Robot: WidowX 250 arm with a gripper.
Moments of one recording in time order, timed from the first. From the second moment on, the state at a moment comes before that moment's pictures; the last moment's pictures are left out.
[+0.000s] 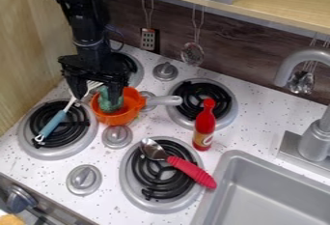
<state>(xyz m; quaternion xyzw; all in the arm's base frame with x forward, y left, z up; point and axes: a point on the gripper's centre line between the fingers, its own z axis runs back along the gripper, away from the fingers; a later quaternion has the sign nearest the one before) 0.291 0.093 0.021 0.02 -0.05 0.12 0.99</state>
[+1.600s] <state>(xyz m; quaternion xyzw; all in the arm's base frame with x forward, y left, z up) 0.350 0.124 -0.028 -0.09 -0.09 0.05 0.99</state>
